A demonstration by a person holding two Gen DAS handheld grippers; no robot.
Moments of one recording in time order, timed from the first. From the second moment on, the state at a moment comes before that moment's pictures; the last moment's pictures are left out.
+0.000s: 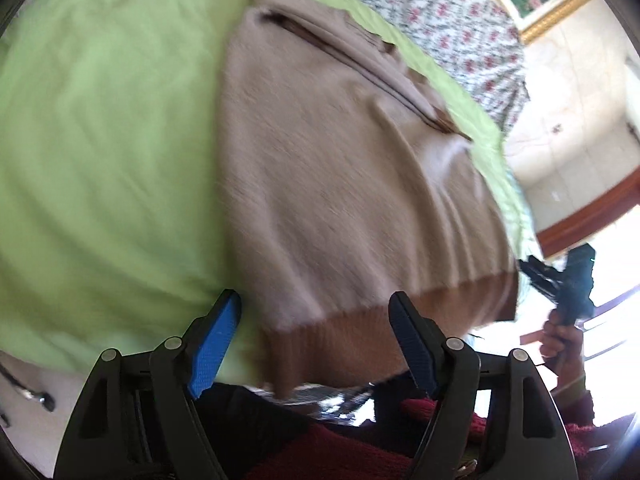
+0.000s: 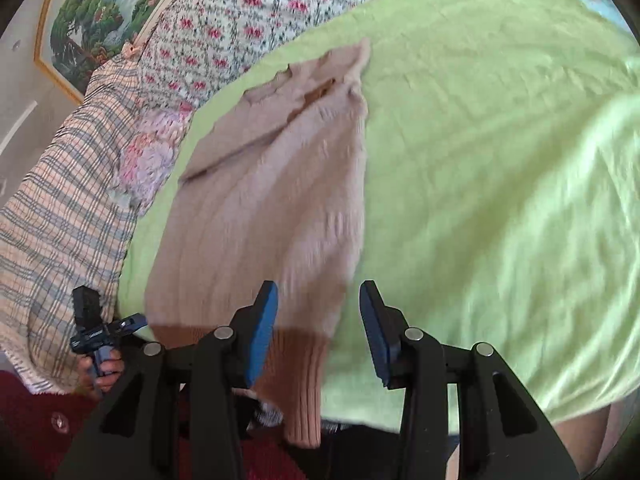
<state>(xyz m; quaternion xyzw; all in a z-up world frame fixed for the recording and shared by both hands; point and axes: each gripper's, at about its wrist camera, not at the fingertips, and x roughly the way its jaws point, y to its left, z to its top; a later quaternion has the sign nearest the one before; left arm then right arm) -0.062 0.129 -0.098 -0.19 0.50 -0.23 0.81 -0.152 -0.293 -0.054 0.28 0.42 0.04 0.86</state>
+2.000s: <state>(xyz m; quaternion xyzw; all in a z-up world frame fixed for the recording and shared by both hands) -0.016 0.160 0.027 -0.22 0.29 -0.35 0.86 -0.091 -0.287 0.014 0.37 0.22 0.26 0.86</state>
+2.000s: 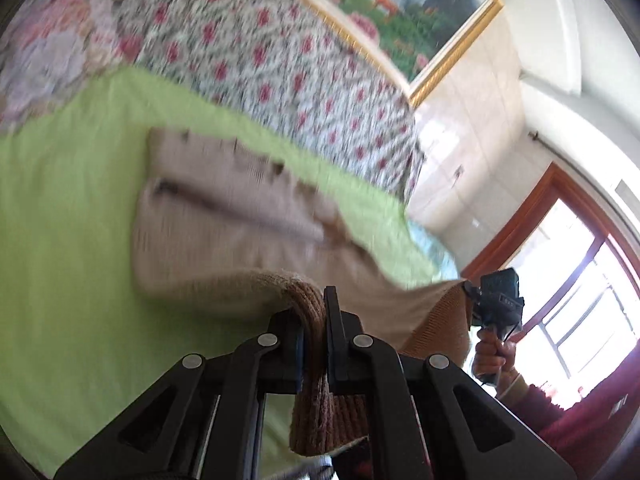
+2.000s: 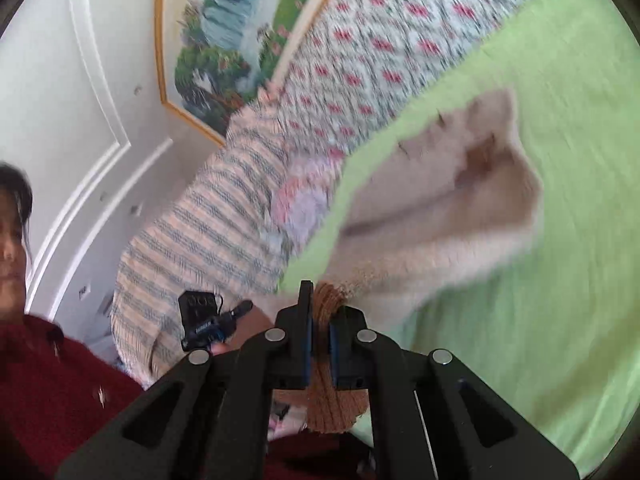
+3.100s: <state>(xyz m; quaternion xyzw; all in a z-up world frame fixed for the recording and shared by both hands) 0.250 0.106 -0.034 -0.18 0.40 -0.27 0.86 0.136 -0.343 -0.019 0.31 0.33 0.08 0.89</state>
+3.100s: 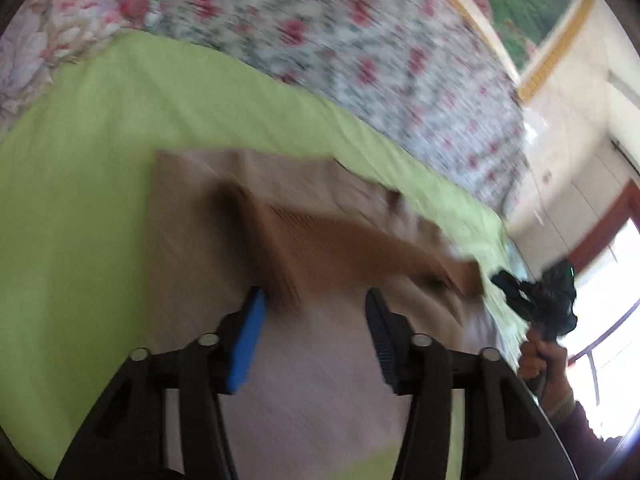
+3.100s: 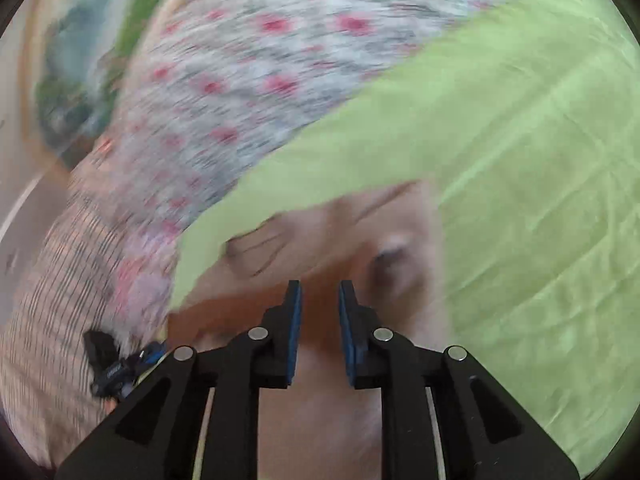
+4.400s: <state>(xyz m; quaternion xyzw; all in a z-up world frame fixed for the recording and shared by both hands) 0.182 0.120 -0.050 -0.23 0.40 -0.19 0.87 0.089 -0.304 -0.049 0.29 0.36 -0.03 0.89</state>
